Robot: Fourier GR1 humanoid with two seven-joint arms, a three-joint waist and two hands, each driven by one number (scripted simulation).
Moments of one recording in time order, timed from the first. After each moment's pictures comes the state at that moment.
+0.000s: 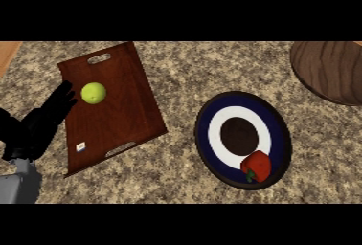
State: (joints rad) left arm -0.16 0.27 0.17 -1.54 0.13 -0.18 0.29; right arm -0.10 -0.85 -0.30 -1.21 0.67 0.38 -0.22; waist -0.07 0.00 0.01
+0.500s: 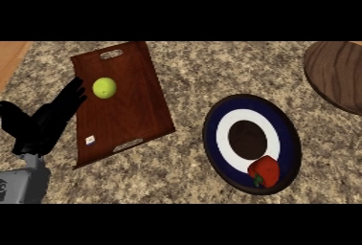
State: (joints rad) left arm -0.19 0.25 0.13 -1.54 0.12 -0.19 0.30; right arm -0.07 -1.20 -0.53 -0.76 0.62 0.35 -0.72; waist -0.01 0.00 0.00
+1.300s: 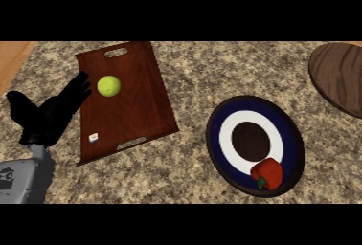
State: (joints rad) left arm -0.25 0.25 0.13 -1.48 0.10 -0.20 0.30; right arm -0.40 -1.31 -0.47 -0.70 0.51 0.53 -0.60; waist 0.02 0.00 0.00
